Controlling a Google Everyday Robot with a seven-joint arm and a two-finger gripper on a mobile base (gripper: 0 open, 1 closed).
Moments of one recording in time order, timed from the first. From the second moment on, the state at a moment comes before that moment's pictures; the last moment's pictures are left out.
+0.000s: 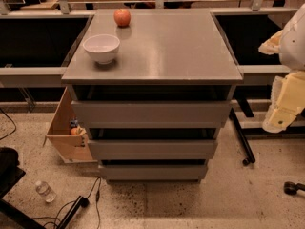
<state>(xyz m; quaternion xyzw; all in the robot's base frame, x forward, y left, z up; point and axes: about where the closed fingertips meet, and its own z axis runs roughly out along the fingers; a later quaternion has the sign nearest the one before) 0.438 -0.217 0.976 -0.60 0.78 -0.03 0.16</state>
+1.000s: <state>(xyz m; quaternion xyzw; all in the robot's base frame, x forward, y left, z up) 0.481 -0.208 0.948 -0.63 0.76 -0.09 0.13</state>
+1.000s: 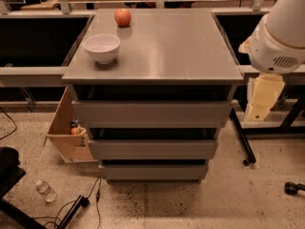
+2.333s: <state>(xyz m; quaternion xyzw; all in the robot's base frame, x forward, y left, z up) 0.538 -0.250 0.847 -0.63 0.73 -0.26 0.01</state>
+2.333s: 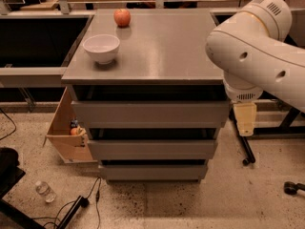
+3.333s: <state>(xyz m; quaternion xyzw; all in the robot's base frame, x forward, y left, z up) 0.585 -0.225 0.756 -0.68 0.71 -0.16 0.05</state>
